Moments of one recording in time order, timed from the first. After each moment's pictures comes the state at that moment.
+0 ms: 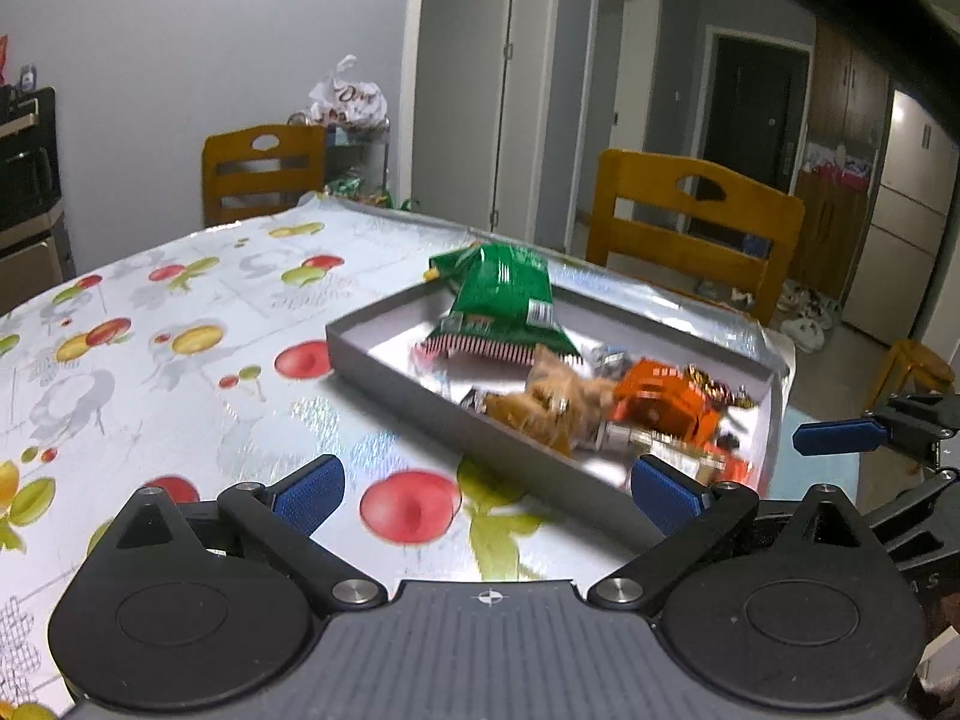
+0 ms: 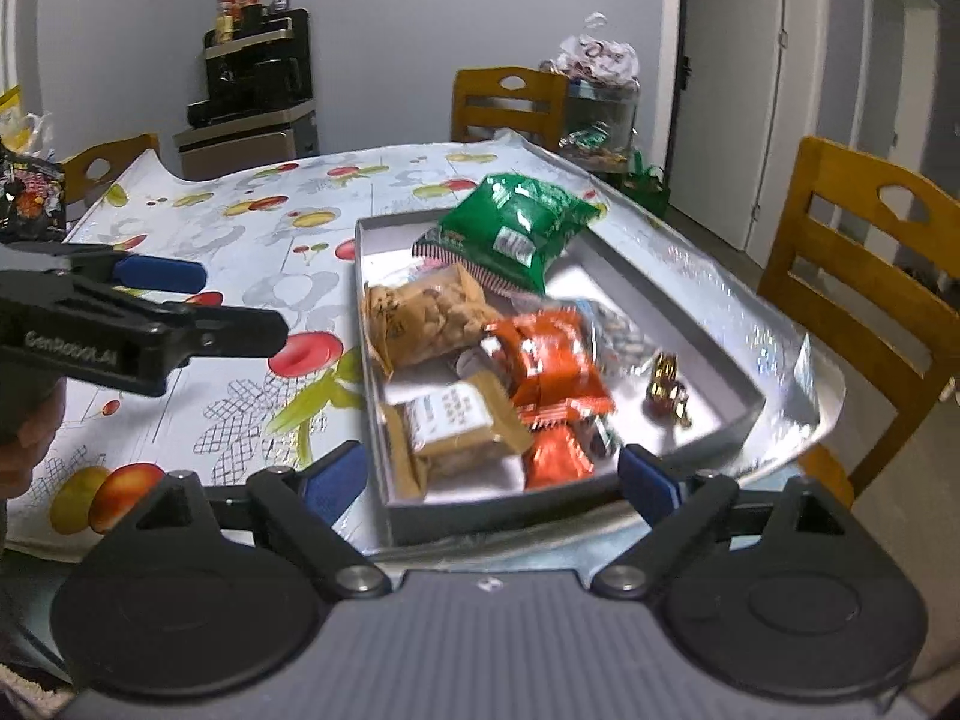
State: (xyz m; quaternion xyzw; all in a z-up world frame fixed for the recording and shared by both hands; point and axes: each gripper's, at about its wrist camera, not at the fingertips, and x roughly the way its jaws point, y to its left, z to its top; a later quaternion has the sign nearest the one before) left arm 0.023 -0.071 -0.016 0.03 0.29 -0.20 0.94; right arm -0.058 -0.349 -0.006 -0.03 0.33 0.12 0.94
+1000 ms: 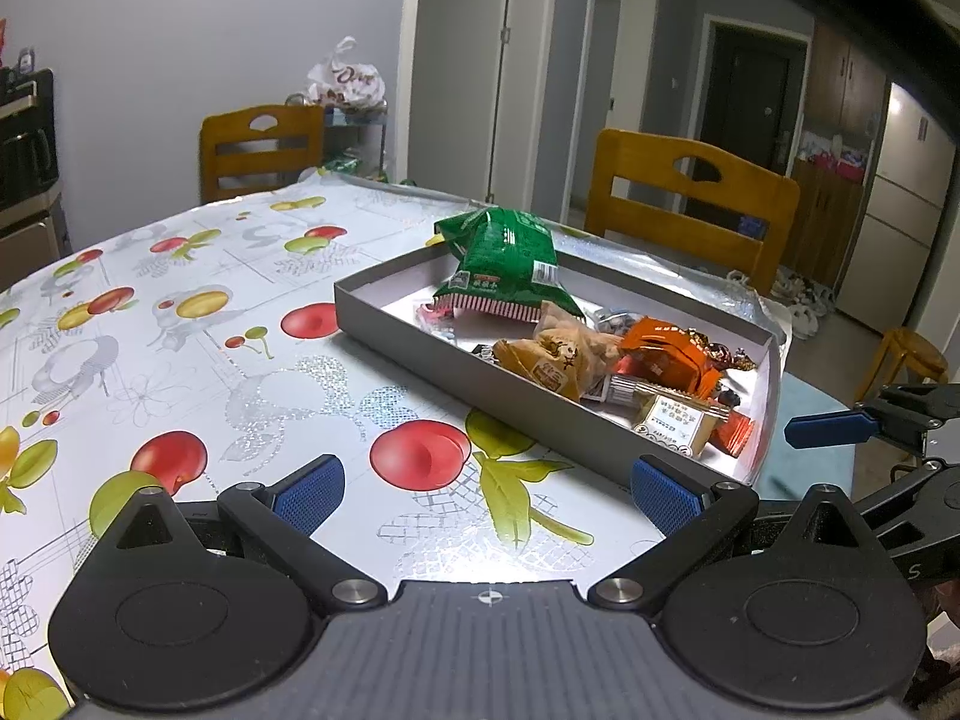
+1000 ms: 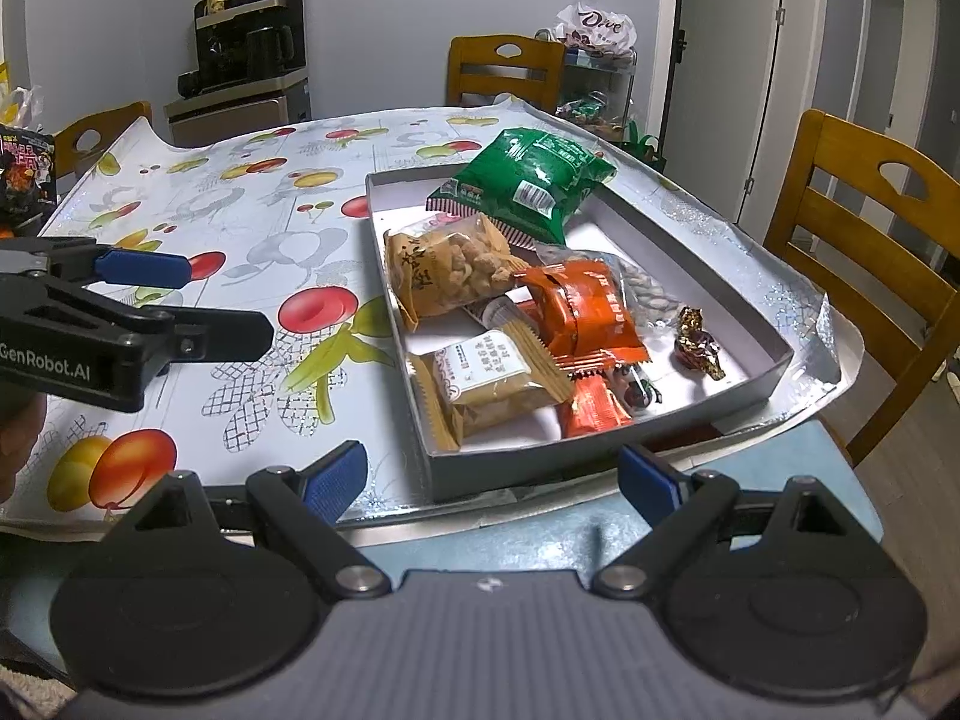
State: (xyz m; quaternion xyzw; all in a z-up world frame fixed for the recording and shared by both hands) left arm 0.012 -0.058 -0.027 0.03 0.30 -0.21 0.93; right arm -0.063 -0.330 -0.019 -0.04 0.36 0.11 0.93
